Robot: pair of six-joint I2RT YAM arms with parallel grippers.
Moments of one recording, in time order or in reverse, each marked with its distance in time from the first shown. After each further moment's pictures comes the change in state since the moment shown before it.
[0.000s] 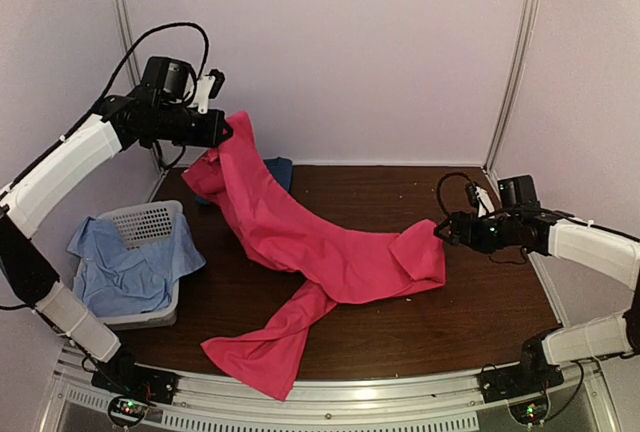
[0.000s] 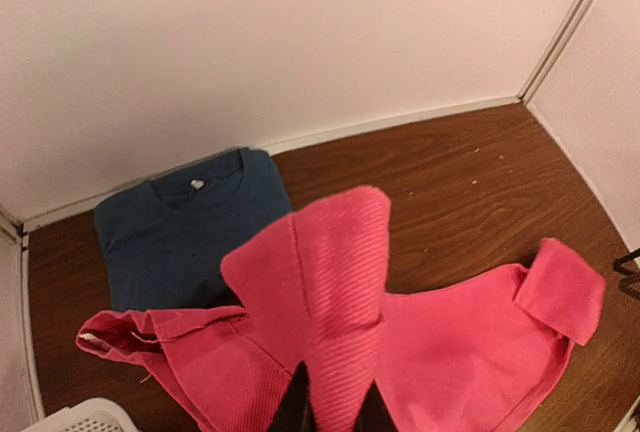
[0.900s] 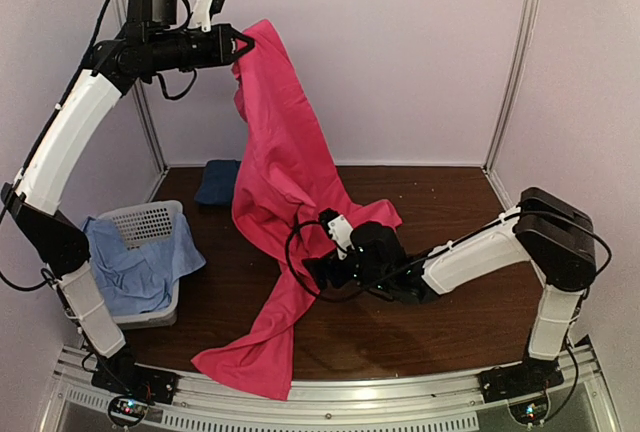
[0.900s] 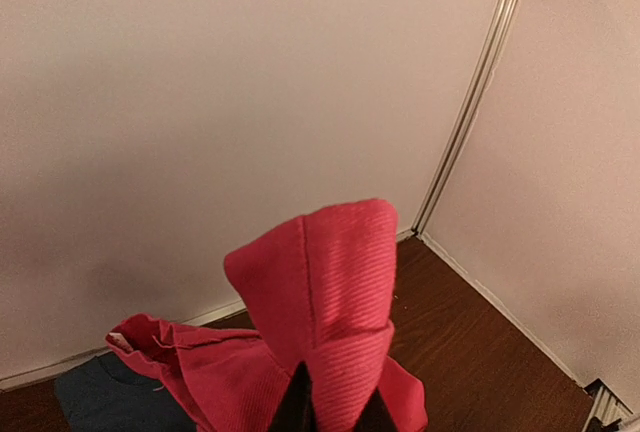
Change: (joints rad) left arm -0.024 0.252 0.673 -0.022 0.208 -0.029; right arm 0.802 0.676 0.237 0.763 0.642 -0.192
